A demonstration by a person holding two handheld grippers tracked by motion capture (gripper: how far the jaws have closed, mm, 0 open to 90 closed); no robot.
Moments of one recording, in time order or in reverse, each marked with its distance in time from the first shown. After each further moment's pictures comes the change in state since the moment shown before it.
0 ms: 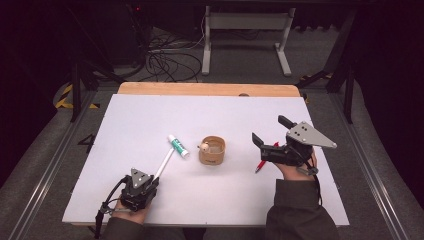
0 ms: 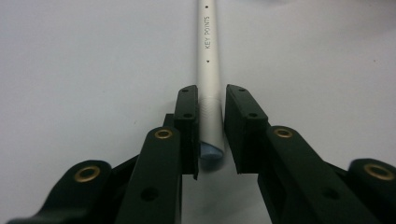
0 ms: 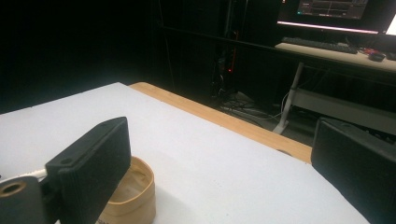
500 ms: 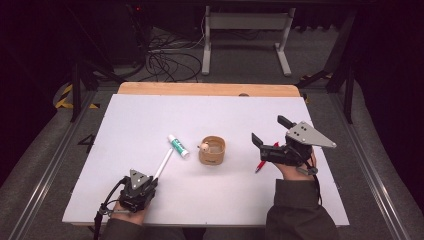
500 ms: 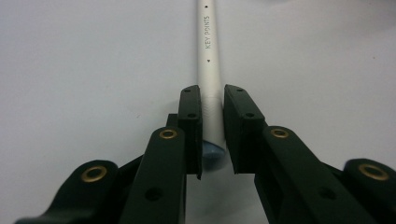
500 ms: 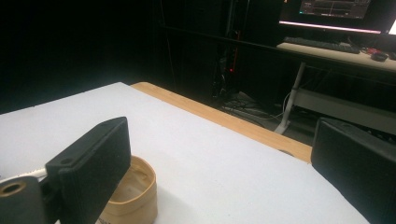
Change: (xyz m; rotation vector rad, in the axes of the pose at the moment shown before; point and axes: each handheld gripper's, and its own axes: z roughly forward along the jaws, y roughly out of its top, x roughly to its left) left arm 0.000 -0.002 -0.003 0.004 0.001 -0.004; right arm 0.000 0.000 0.001 -0.001 0.008 -0.001
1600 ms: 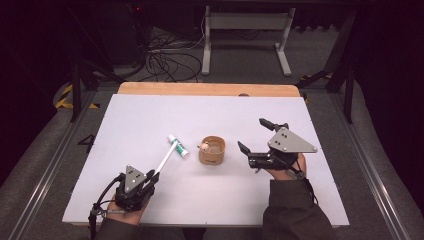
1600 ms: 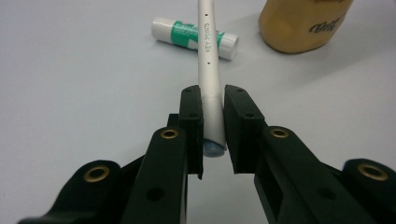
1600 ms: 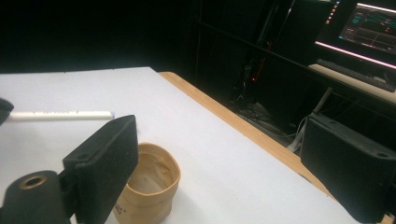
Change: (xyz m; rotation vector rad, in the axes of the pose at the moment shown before) left arm -0.009 0.027 -0.039 -0.138 -0.069 0.078; right arm 0.025 -0.002 0.014 0.002 0.117 -0.215
